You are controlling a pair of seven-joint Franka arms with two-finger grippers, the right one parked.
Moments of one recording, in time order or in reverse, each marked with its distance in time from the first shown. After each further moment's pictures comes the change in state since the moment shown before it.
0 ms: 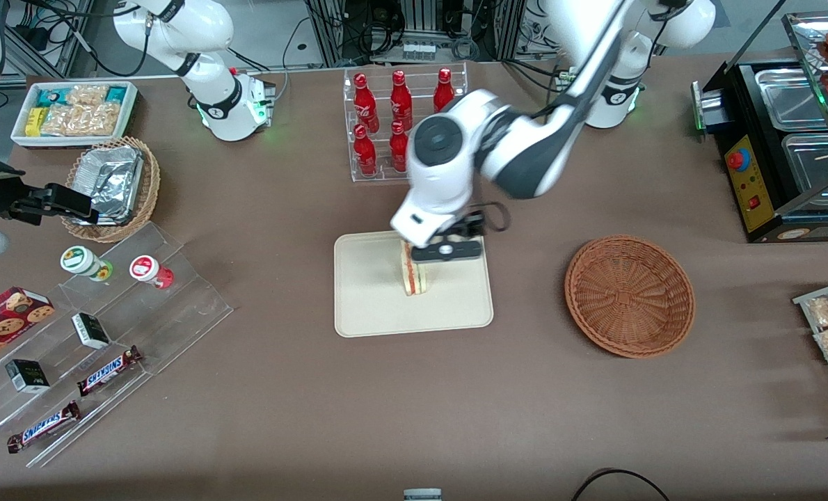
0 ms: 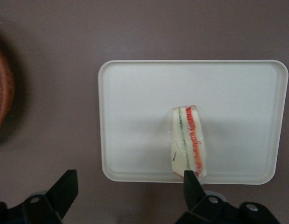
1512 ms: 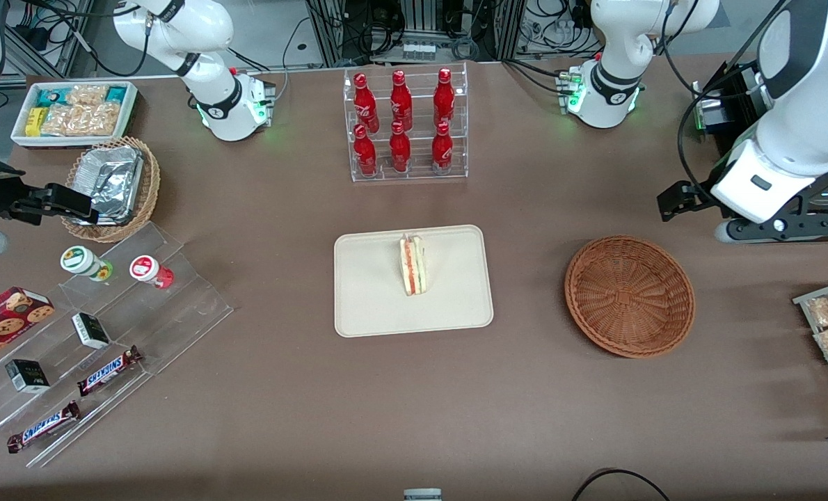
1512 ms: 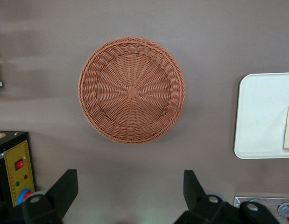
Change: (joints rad) arm 0.555 -0.394 0.006 -0.186 -0.018 -0.238 0.635
